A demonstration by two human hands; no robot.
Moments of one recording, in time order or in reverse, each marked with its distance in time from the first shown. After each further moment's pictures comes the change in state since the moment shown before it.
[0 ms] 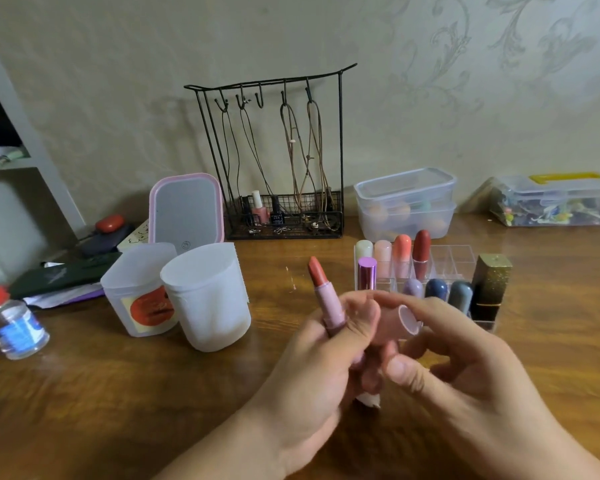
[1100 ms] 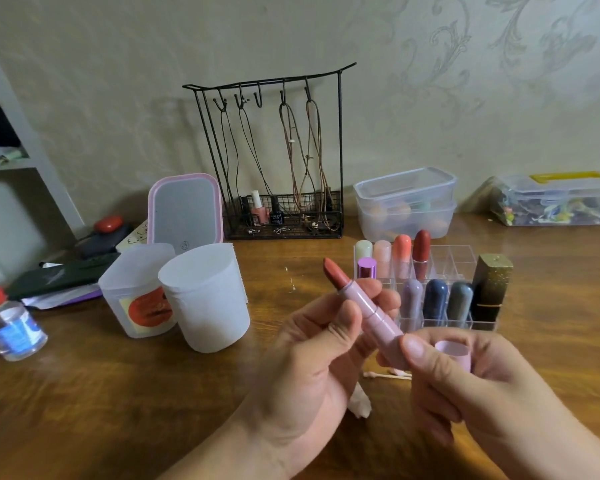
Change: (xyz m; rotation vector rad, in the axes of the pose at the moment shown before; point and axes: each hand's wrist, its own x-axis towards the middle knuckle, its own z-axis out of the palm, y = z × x) left_hand 0.006 -0.010 -0.008 -0.392 -0.059 0.164; right_hand 0.001 -0.012 -0.005 0.399 -0.101 0.447
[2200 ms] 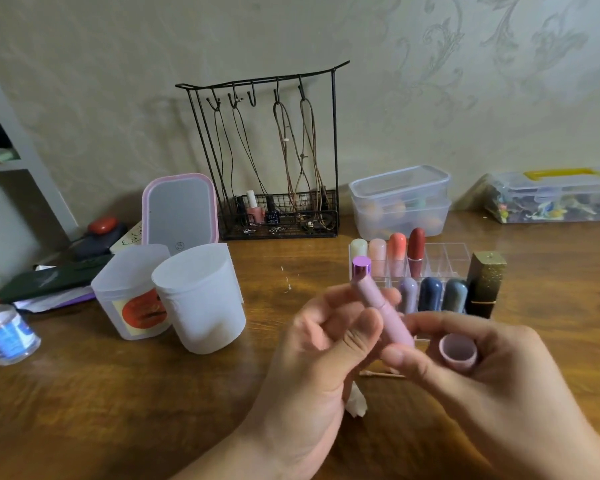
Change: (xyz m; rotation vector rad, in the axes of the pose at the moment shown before) left_hand -0.005 0.001 0.015 0.157 0.104 0.020; right_hand -0.012 -0.016 0.006 -0.534 0.242 -0.273
